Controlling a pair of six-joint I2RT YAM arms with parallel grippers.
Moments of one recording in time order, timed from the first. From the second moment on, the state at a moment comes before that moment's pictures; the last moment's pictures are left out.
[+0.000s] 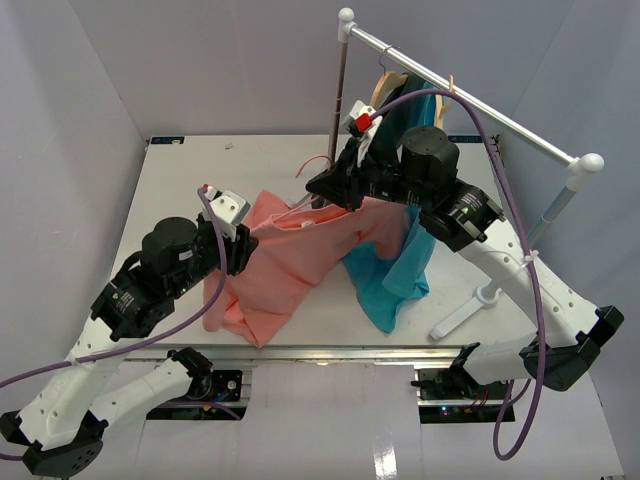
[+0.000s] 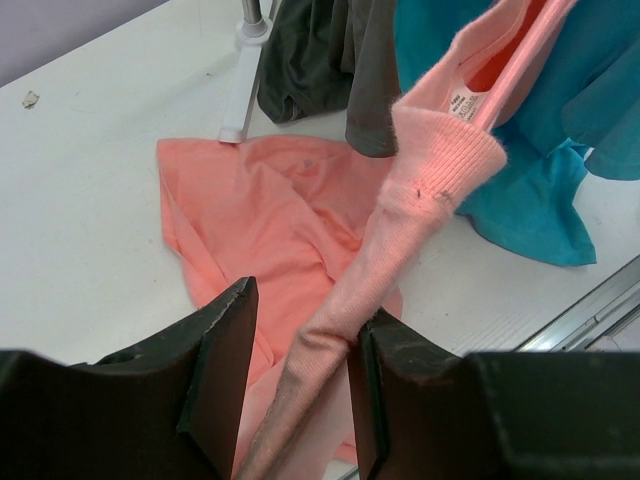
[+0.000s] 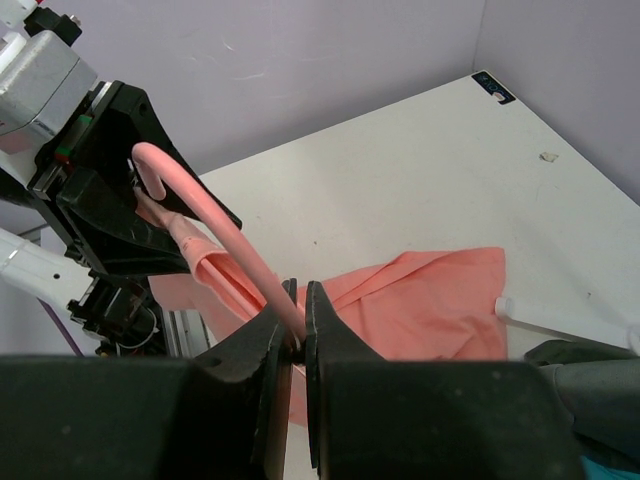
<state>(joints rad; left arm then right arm) -0.68 0.77 1.16 -0.73 -0.11 0.03 0.80 1.34 1.62 -0.35 -0.44 0.08</state>
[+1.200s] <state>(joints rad) -0.67 1.06 1.35 -0.66 0.30 0.09 0.80 1.36 1.50 -0.20 -0.49 0.11</state>
